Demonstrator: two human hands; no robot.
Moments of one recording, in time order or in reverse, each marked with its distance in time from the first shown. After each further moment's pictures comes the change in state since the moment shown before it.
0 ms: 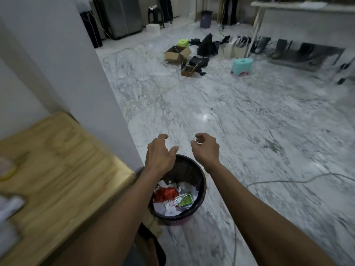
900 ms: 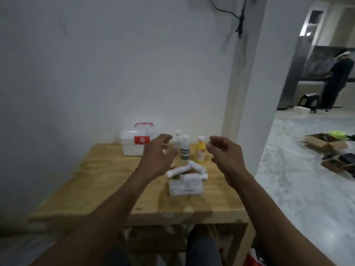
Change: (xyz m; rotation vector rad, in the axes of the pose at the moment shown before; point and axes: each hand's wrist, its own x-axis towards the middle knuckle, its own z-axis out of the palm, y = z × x) left_hand -0.262 -0.098 -0.338 0.002 0.816 -0.139; right_hand -0.263 -0.231 0.123 0.347 -0.723 -0.570
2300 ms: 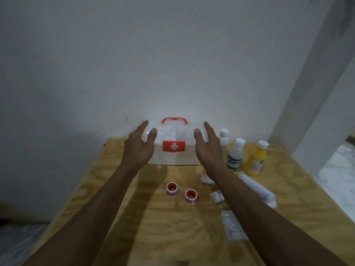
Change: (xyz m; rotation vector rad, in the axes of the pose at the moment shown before) left_hand 0.123 -0.187 -0.054 -0.030 0.152 -0.318; right_hand 0.099 0.042 0.227 -0.131 -0.081 0.080
